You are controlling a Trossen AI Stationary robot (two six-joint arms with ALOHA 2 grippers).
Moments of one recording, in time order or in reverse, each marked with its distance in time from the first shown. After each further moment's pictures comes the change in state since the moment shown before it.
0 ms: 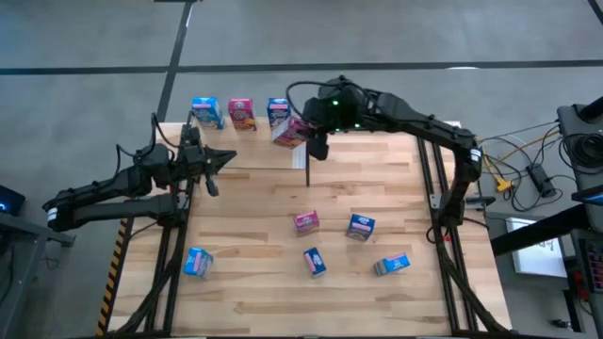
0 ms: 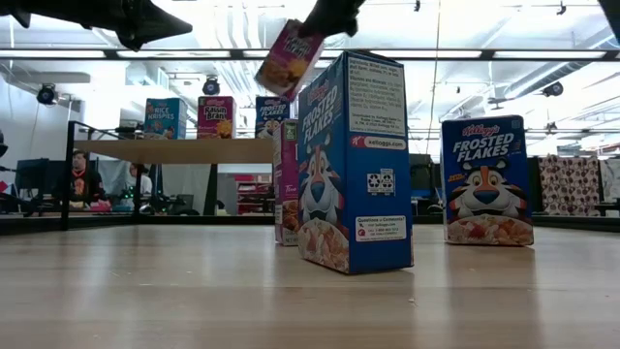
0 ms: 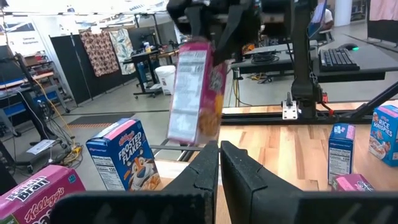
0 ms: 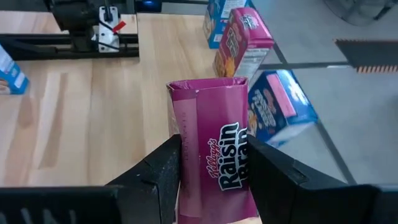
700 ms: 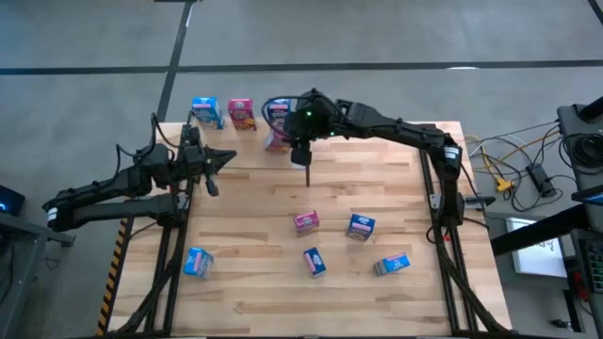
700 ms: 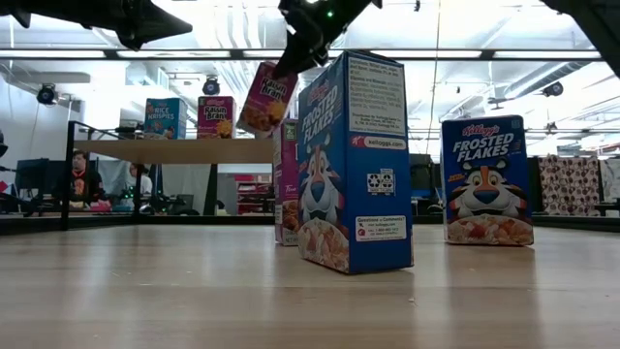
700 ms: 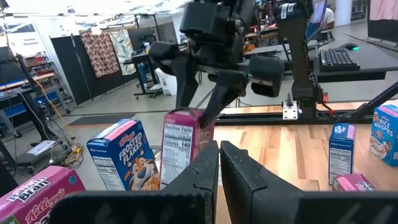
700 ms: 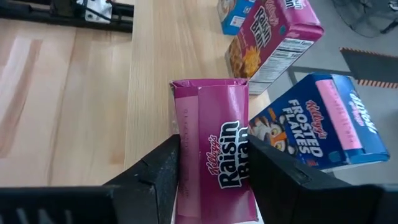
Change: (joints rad) left arm 0.000 0.000 0.000 0.001 0.000 0.004; right arm 0.000 0.160 -0.001 0.110 0.006 -0.123
